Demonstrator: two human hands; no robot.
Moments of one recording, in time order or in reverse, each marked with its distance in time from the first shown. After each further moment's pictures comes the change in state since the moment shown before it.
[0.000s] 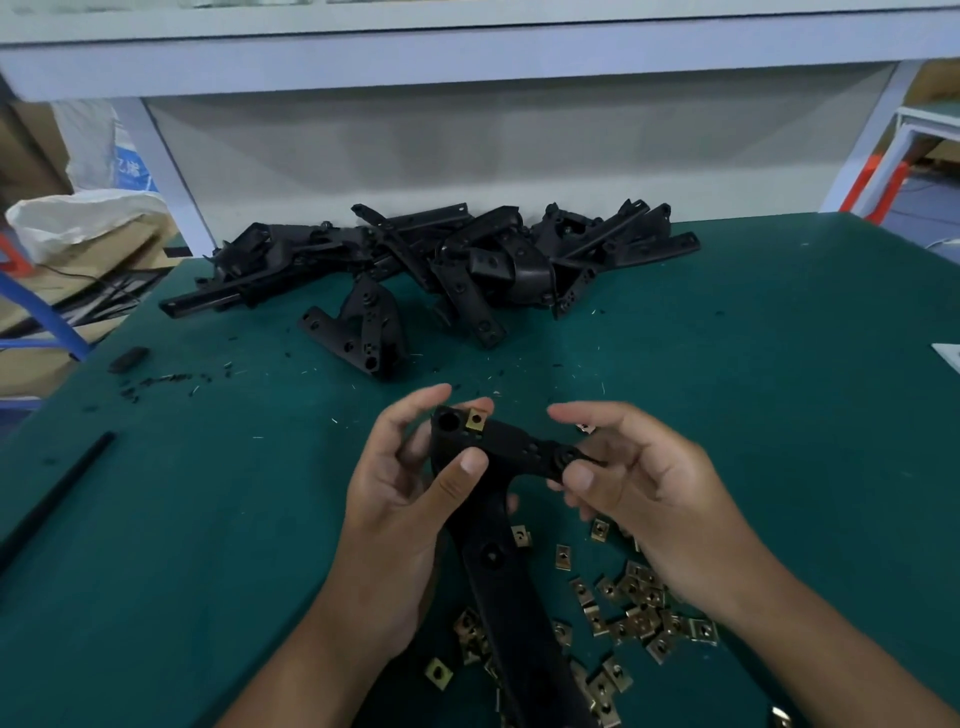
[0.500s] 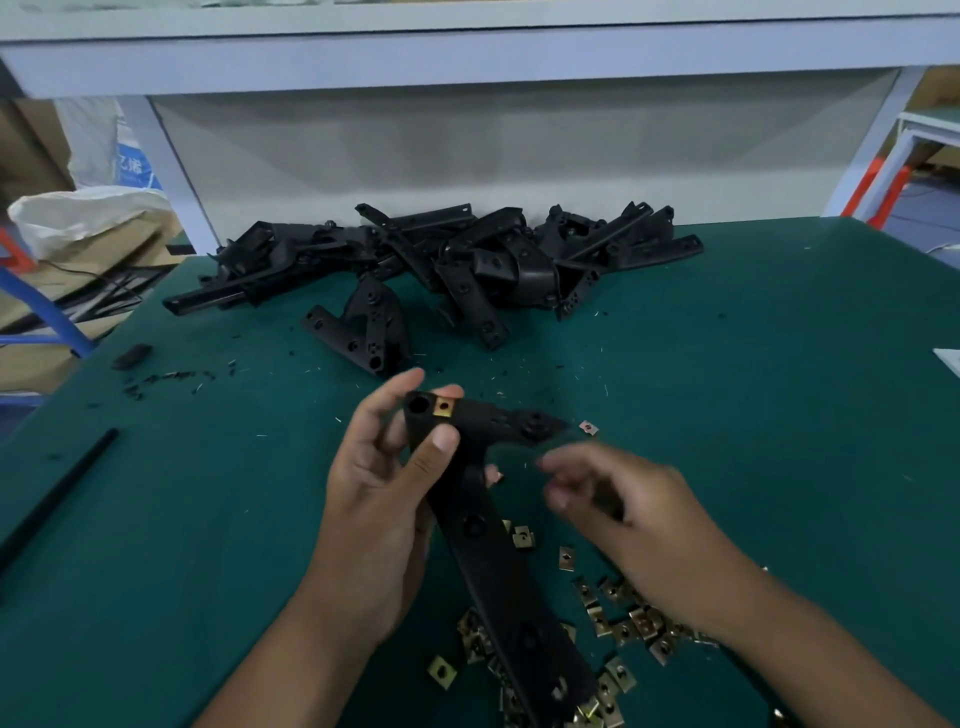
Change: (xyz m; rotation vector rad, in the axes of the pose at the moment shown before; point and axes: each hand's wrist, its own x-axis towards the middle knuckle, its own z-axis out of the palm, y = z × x) left_hand 0.007 0.008 -0.007 -0.079 0.075 -0.008; right_hand 0.001 0.022 -0.006 -0.557 -0.089 0.054
